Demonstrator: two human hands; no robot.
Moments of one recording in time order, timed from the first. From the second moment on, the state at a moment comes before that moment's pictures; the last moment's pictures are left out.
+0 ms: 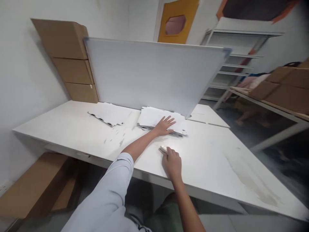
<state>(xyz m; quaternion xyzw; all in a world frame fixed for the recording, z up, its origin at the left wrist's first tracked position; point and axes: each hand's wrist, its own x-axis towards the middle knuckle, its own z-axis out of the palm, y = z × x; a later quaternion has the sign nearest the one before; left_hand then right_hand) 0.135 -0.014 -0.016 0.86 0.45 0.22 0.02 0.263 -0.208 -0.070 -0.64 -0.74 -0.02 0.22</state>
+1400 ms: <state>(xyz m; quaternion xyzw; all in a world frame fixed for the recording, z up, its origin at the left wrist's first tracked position) -0.027 -0.342 -0.049 0.68 0.73 0.06 0.02 0.269 -0.214 -0.074 -0.63 -0.74 -0.04 0.23</state>
